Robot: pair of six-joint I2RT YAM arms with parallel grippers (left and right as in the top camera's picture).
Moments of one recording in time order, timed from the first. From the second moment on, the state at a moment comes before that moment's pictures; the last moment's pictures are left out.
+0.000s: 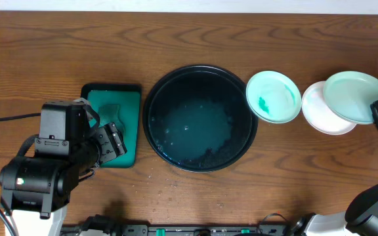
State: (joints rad) left arm -0.12 0.98 1.29 -1.37 0.04 -0.49; right arm -0.63 1.64 1.41 -1.03 -0.04 0.70
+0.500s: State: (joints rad) left arm -0.12 0.98 1.29 -1.37 0.04 -0.49; right arm -0.63 1.81 1.40 -1.06 0.06 0.72
